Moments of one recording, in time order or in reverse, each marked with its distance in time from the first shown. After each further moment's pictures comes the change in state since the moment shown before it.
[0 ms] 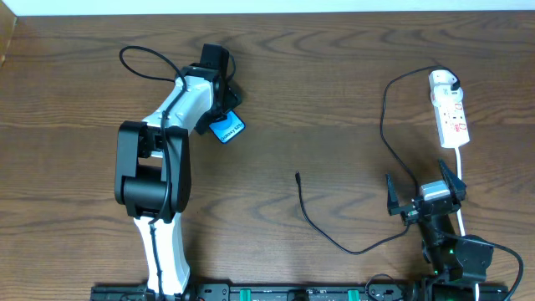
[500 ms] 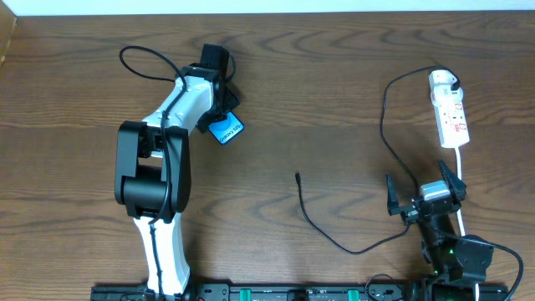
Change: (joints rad) left arm 0.000 0.000 -0.001 0.002 0.000 0.000; right arm 0.000 0.000 0.000 0.000 0.000 0.000
